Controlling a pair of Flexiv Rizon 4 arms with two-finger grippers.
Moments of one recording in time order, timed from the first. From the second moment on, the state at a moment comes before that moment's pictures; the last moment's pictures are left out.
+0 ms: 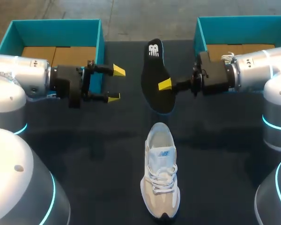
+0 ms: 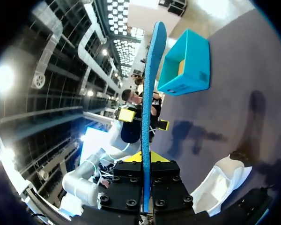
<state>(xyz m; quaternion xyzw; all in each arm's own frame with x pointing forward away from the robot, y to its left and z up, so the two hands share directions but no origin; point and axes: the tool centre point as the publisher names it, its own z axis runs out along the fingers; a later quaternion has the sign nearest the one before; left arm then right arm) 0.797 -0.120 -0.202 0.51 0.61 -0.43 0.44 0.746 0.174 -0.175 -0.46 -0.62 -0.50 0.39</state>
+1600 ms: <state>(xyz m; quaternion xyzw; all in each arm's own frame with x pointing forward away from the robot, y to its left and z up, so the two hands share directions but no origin) 0.752 -0.104 -0.263 0.34 0.87 -0.31 0.17 0.730 0.154 -0.237 -0.33 -0.70 -0.58 0.26</state>
